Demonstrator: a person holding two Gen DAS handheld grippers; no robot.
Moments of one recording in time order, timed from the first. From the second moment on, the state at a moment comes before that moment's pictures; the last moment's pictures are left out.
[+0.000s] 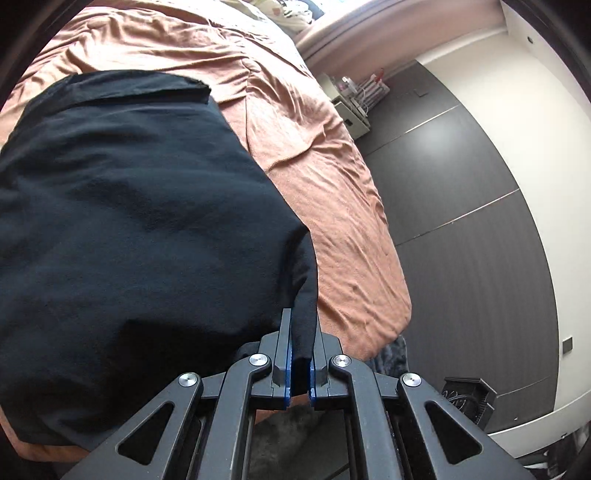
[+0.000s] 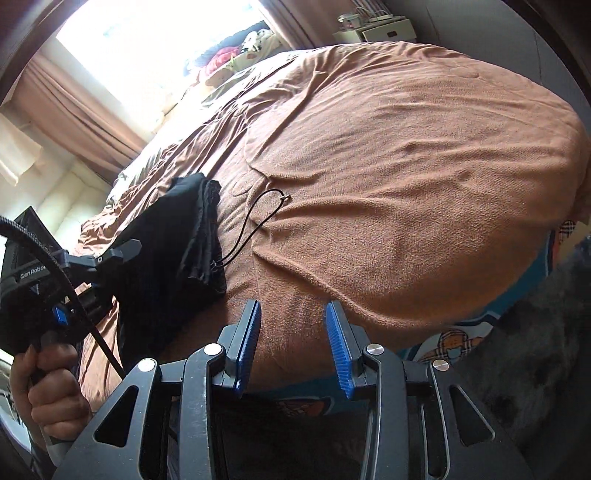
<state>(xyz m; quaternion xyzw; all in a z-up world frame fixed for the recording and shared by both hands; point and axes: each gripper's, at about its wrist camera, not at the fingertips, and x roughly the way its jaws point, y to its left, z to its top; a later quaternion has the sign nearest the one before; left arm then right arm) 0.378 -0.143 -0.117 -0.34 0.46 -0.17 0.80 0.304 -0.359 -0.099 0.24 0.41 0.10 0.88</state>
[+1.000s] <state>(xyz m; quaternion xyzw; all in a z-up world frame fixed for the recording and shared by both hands) 0.325 -0.111 -0.107 -0.33 0.47 -0.13 0.81 0.308 -0.330 -0.078 0.25 0.38 0.19 0.87</state>
